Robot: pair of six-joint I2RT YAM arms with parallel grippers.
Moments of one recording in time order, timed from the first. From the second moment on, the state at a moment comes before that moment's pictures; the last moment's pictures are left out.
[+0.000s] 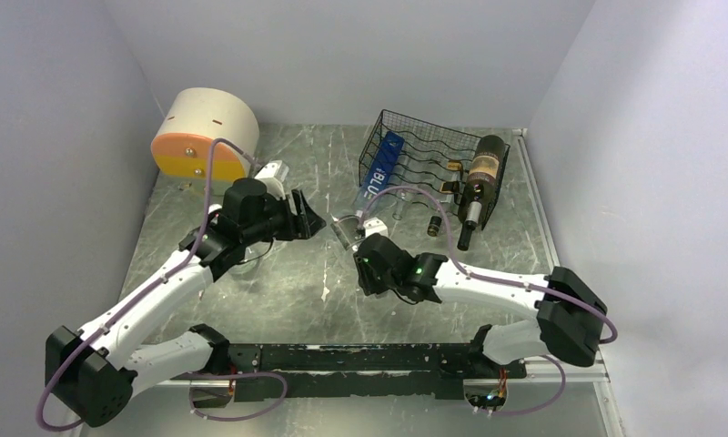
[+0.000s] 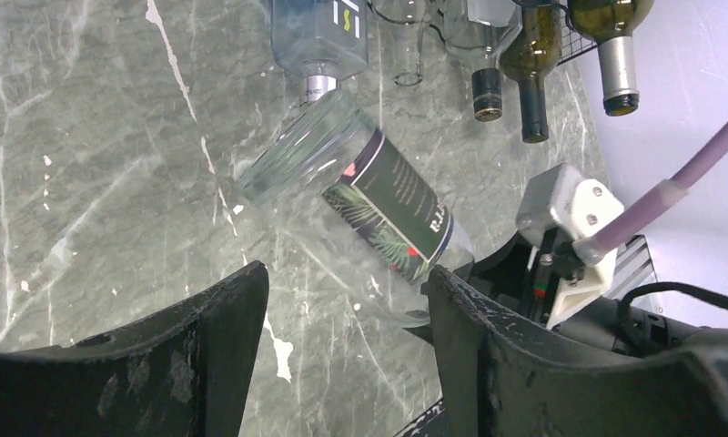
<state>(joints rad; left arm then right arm) -0.57 1.05 0.84 -0.27 0.14 -0.59 1.04 1.34 0.76 -0.30 0.23 0.49</state>
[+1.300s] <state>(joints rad) -0.57 0.70 0.87 -0.41 0.05 -0.59 0.47 1.43 1.19 -0.39 0.49 0.54</state>
